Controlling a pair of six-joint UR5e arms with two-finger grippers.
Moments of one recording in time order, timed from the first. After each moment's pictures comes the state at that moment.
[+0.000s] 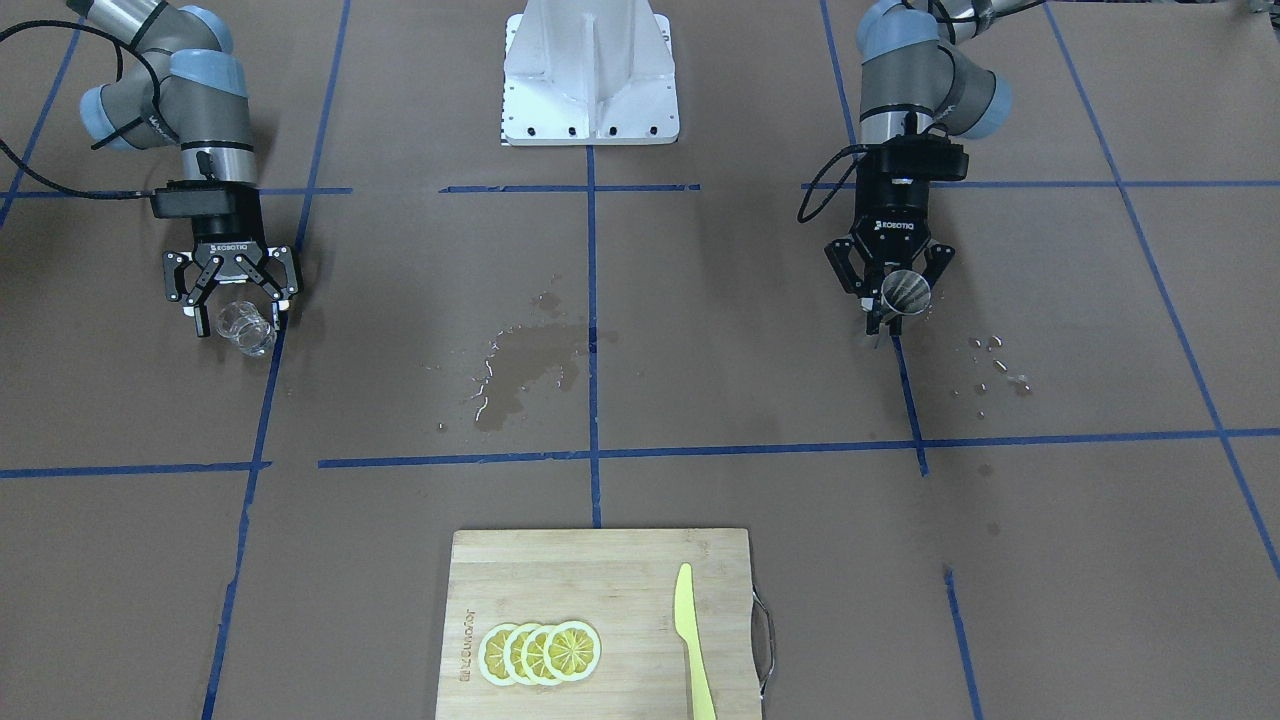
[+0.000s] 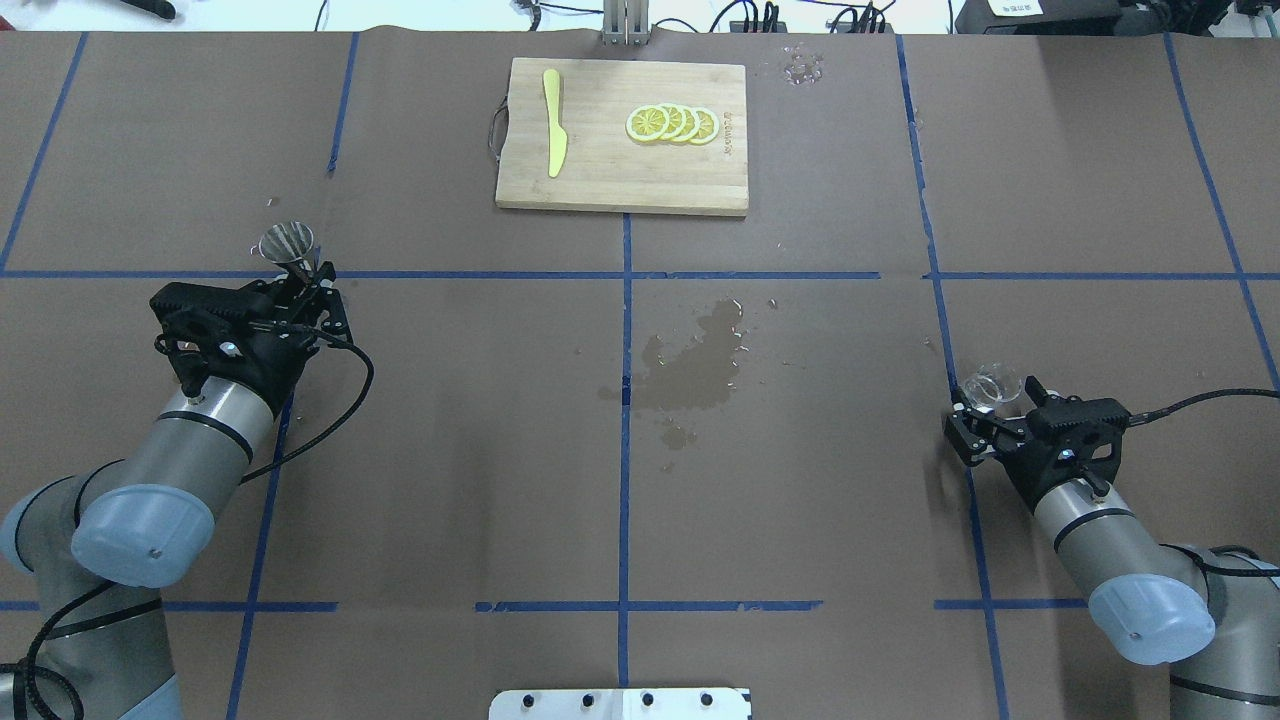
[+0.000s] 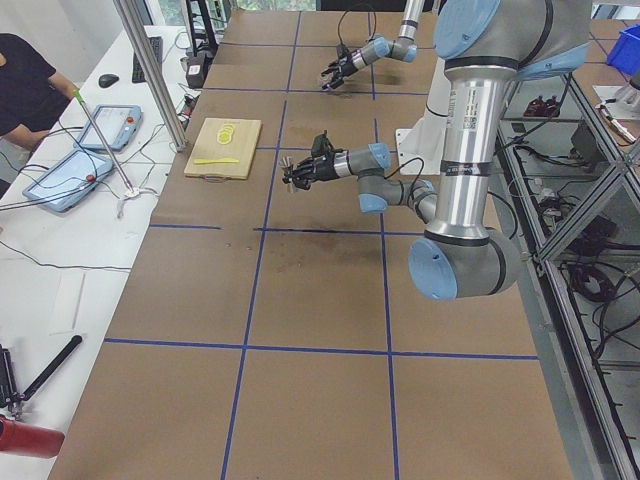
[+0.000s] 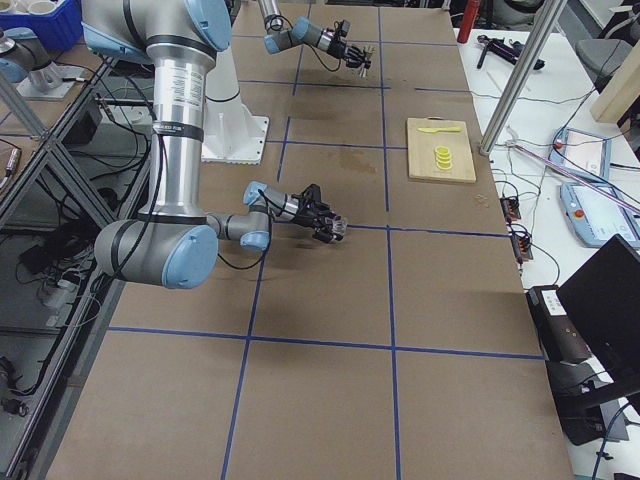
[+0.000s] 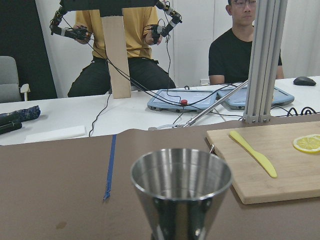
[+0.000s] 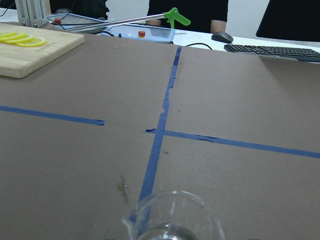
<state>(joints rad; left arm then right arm) -0.37 -1.67 -1.81 -2.48 -0.75 -1.00 0.22 -1.71 1.65 -0.52 0.73 1.16</state>
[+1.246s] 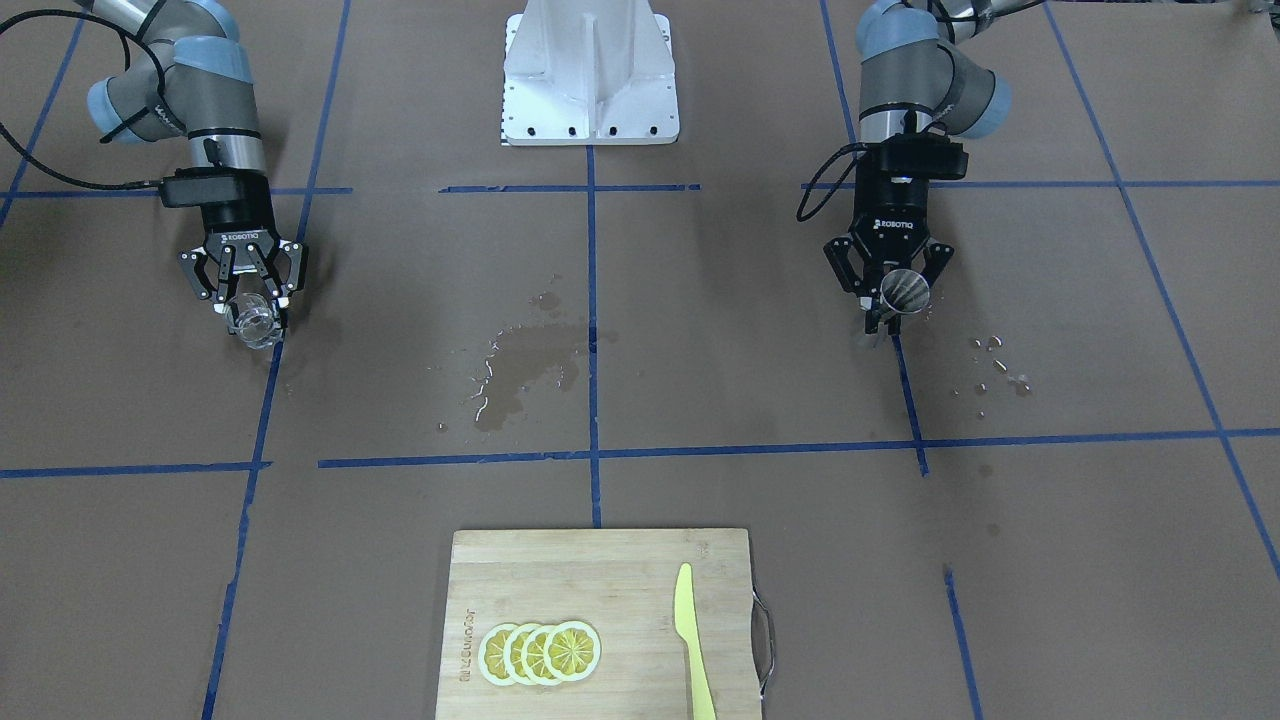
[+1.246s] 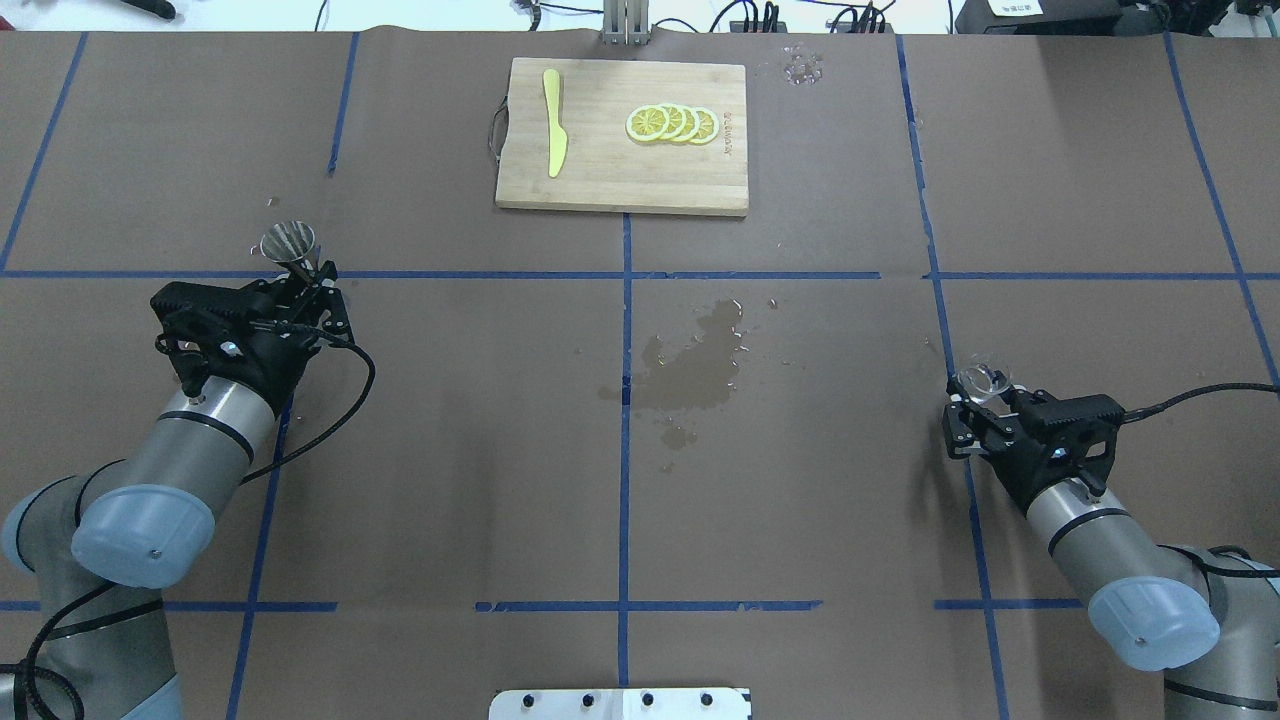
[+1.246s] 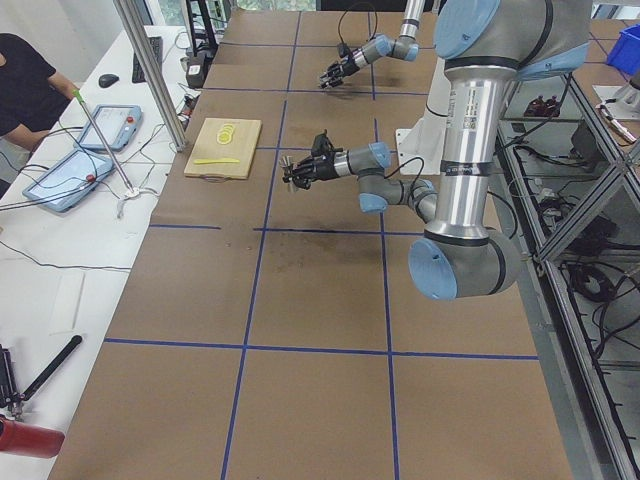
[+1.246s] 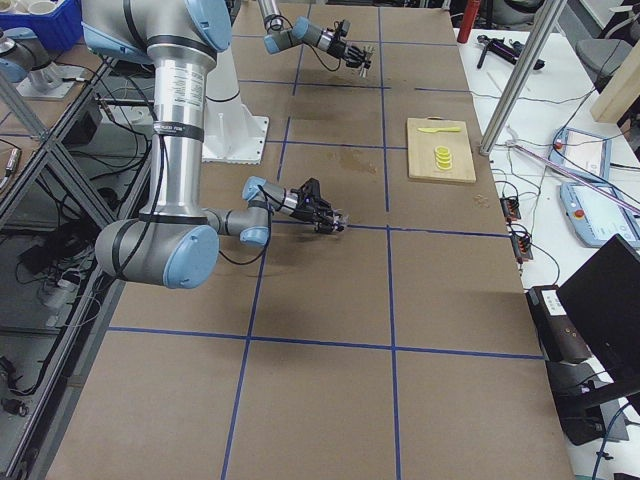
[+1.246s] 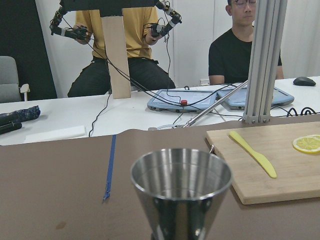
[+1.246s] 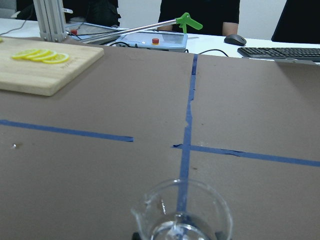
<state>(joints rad) -0.37 -1.68 -1.81 -2.48 -0.75 -1.00 0.22 -1.71 1.74 -0.52 0.75 1.14</state>
